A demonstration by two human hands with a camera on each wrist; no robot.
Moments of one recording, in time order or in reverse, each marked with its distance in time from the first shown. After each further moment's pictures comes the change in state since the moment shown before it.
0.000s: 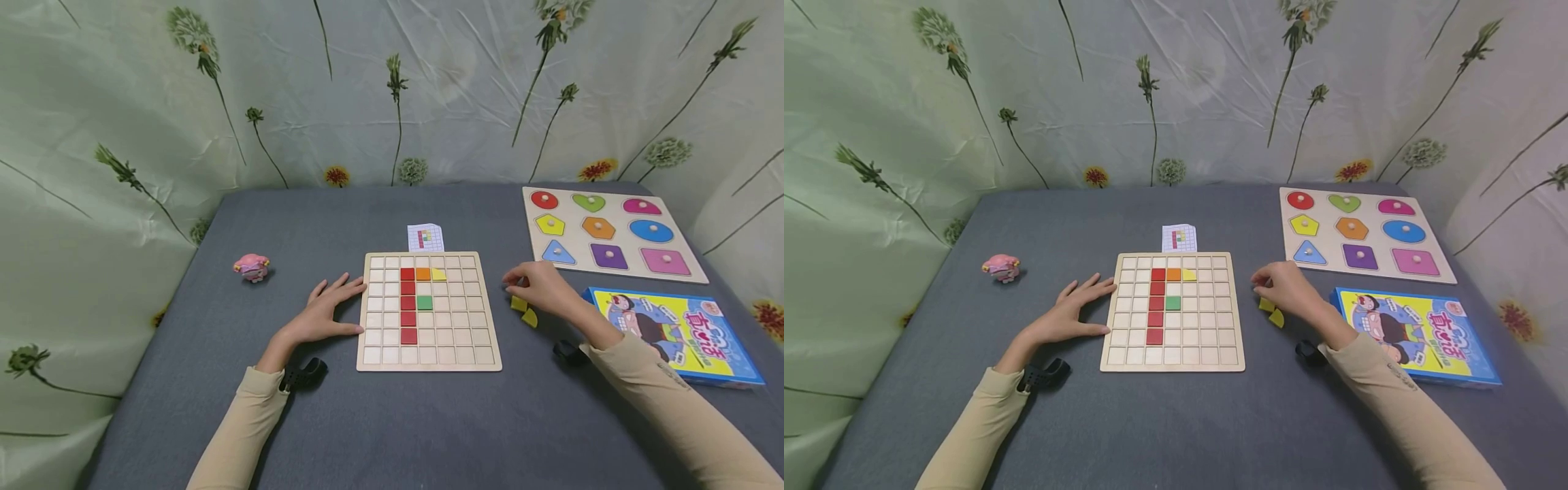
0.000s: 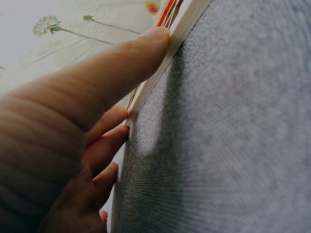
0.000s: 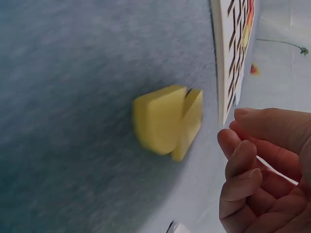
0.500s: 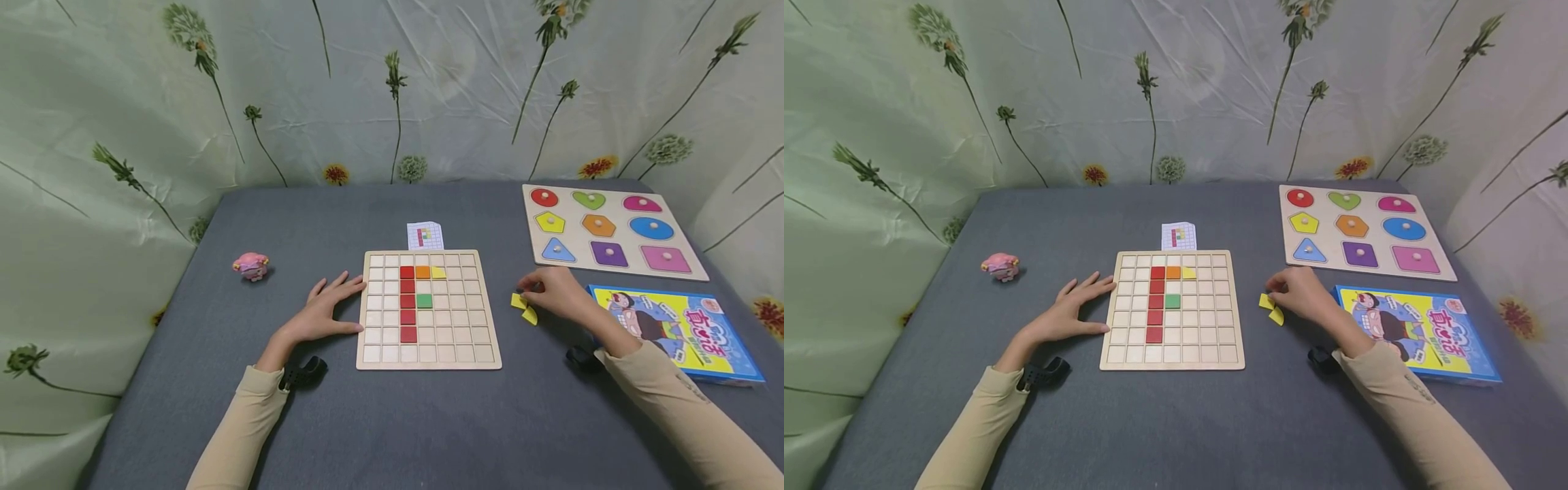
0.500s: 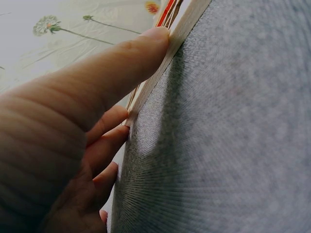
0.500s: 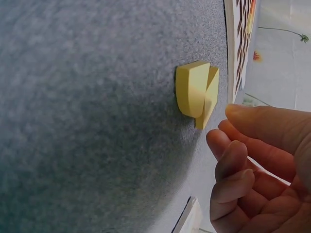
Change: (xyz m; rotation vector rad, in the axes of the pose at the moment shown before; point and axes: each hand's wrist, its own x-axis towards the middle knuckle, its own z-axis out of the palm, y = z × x) left_hand 0.001 -0.001 0.000 0.000 0.000 0.006; right_hand -0.018 0.015 -0.003 -0.012 -0.026 0.046
